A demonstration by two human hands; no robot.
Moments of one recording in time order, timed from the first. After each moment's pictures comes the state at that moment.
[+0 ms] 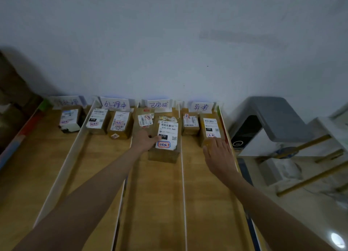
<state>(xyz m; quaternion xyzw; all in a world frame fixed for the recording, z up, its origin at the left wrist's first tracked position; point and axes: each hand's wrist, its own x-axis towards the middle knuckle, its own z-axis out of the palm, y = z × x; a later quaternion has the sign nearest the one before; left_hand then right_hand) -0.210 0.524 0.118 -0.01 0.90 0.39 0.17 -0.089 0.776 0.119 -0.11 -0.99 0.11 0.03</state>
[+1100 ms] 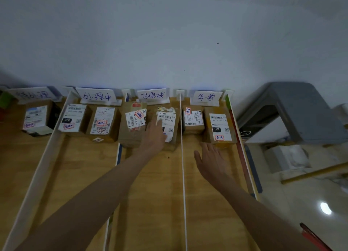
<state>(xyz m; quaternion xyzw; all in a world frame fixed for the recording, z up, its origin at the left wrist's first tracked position) -0.319 0.602 0.025 0.10 0.97 0.16 0.13 -0.189 0.780 0.025 -0.13 -0.98 0.16 -0.07</state>
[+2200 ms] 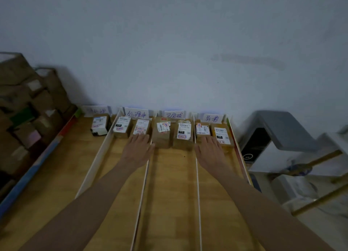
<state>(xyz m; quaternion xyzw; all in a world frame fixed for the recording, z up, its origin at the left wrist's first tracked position) -0.124 0.424 0.157 0.13 0.99 0.06 0.00 -0.068 0.682 0.181 -0.05 -0.99 0.10 0.04</state>
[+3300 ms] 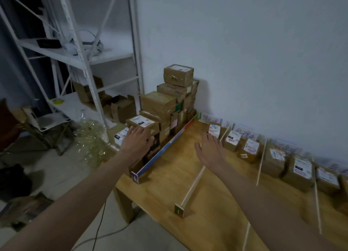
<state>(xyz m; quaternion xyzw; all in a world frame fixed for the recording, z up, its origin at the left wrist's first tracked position) 0.092 -0.035 0.230 -0.12 0.99 0.02 -0.07 0.006 0.227 0.228 0.23 -0.96 0.13 0.09</state>
